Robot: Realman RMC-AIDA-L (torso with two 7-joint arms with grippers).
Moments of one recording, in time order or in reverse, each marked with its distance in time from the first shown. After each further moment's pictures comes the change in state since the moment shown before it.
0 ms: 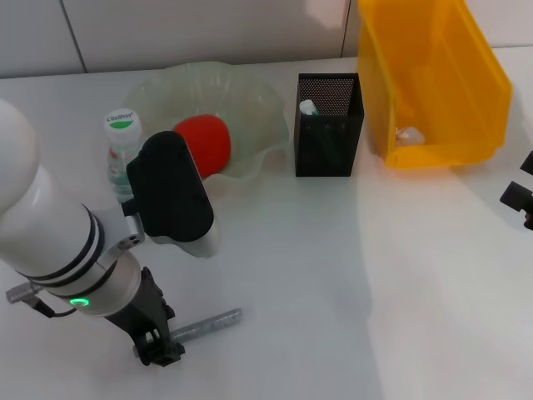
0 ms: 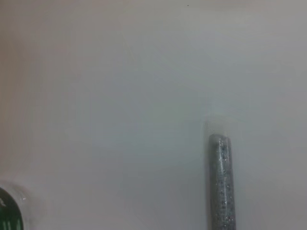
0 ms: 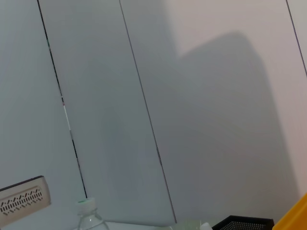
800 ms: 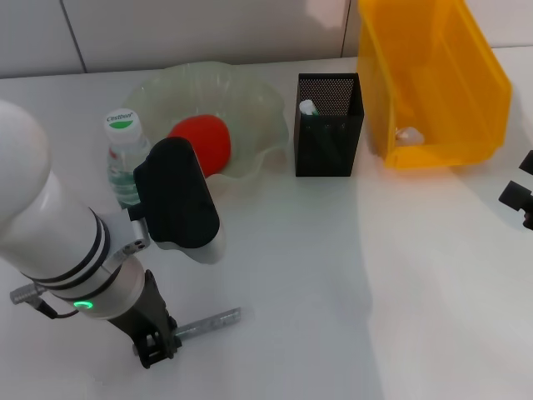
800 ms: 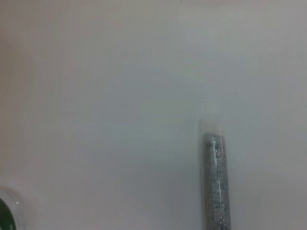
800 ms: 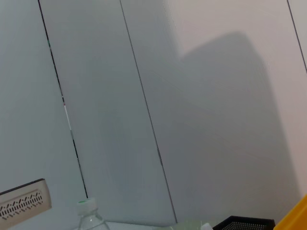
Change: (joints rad) left arm -0.009 0.000 0.022 -0.010 0.004 -0.004 0.002; right arm 0.003 0.000 0.000 0.000 -0.001 0.000 0.000
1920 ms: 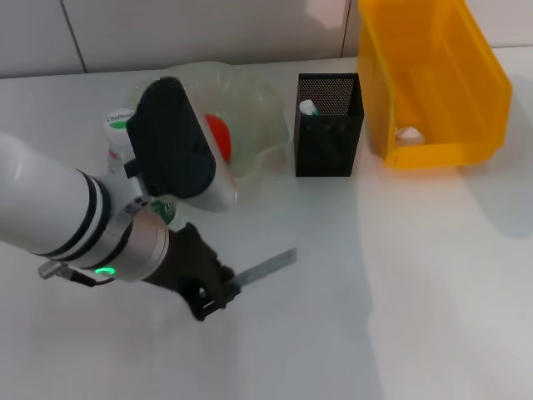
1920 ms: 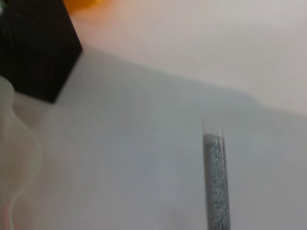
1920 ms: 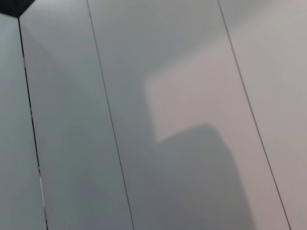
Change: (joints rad) left arm 0.042 0.003 -0.064 0.094 -0.120 -0.092 0.045; right arm -0.012 -0.011 0.313 0.049 0.013 -0.208 0.017
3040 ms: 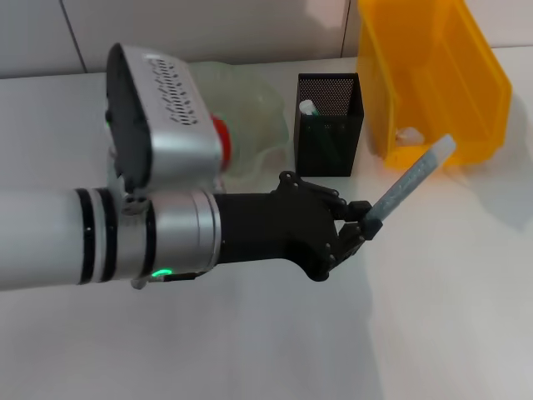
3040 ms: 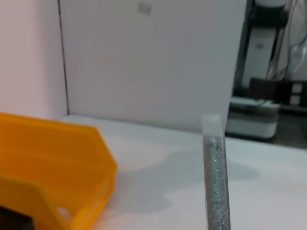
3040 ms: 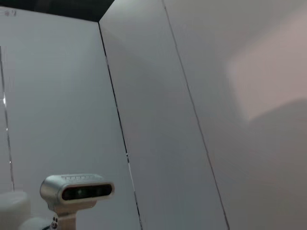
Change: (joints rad) left arm 0.219 0.006 0.043 -0.054 -0.749 -0.478 0.463; right arm 0.060 -0.013 0.031 0.126 -0.273 -0.127 -0.160
